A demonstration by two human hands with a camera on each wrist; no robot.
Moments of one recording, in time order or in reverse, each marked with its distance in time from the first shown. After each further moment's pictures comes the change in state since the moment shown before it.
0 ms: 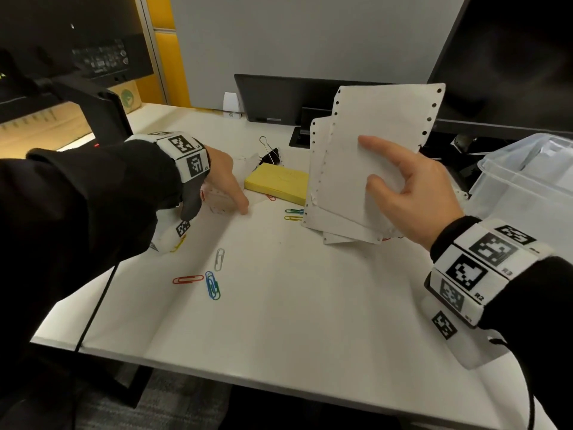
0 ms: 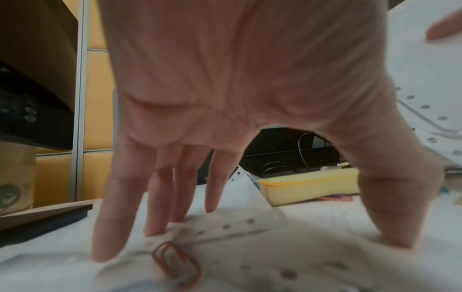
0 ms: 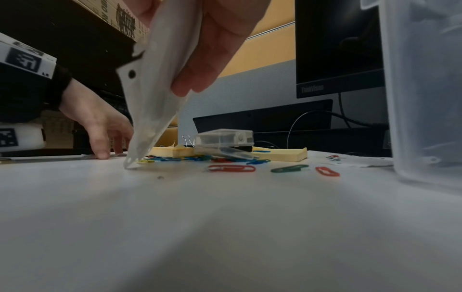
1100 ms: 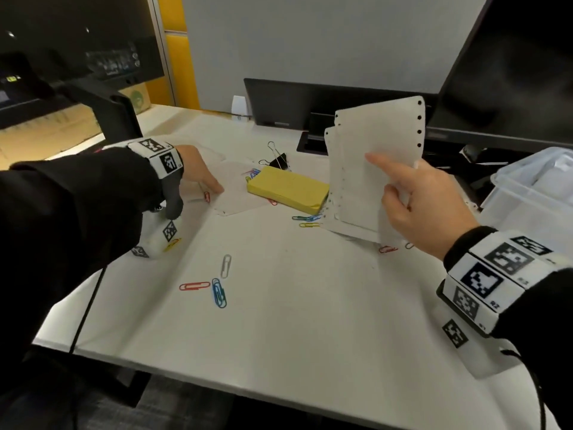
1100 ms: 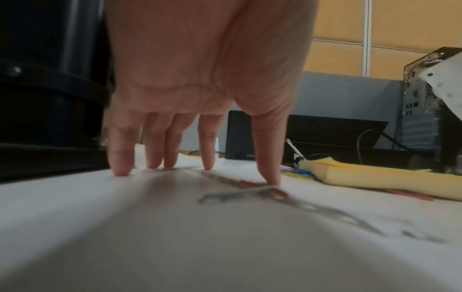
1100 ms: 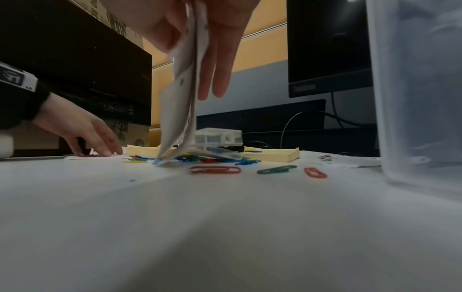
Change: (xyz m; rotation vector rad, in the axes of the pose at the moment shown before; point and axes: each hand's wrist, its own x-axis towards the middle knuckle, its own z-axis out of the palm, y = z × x) left_hand 0.008 -0.045 -0.002 -0.285 0.187 -0.120; right_hand 0.008 0.004 -0.004 -0.347 -0.117 -0.091
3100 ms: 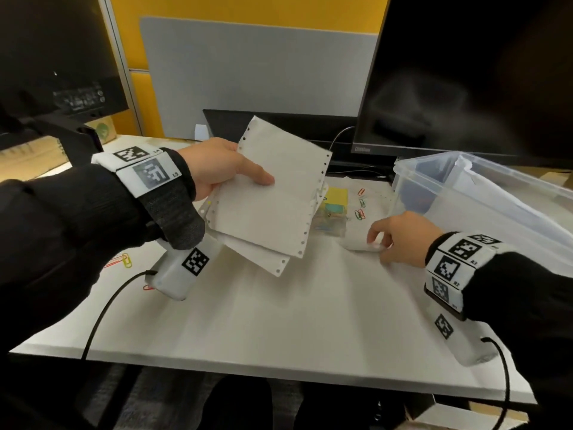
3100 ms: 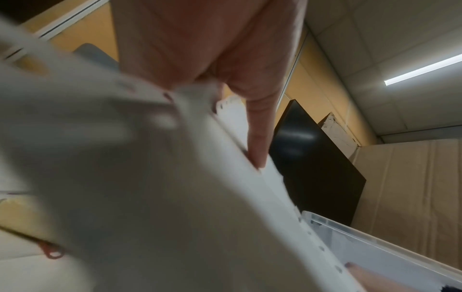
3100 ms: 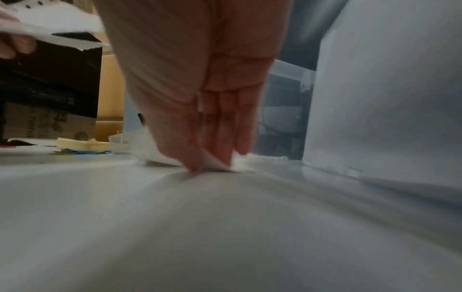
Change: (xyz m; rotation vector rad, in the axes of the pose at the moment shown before) left_hand -0.144 0.091 -0.018 -0.962 -0.256 0.309; right_hand -0.044 0.063 -0.034 -0.384 -0.518 0.243
